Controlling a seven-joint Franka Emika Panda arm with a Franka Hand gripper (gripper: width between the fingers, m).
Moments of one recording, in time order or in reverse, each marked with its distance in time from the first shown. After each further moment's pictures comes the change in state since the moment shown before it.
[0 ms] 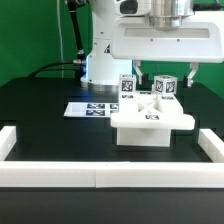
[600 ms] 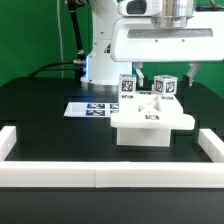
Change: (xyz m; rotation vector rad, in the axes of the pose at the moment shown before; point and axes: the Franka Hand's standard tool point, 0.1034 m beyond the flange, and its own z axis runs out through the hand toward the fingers) arm -0.001 0.000 0.002 -0.021 0.012 -0.396
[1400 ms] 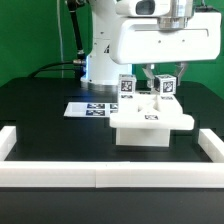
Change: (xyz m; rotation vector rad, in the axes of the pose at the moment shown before) arm 0.000 0.003 0.000 -0.009 -0.003 -0.241
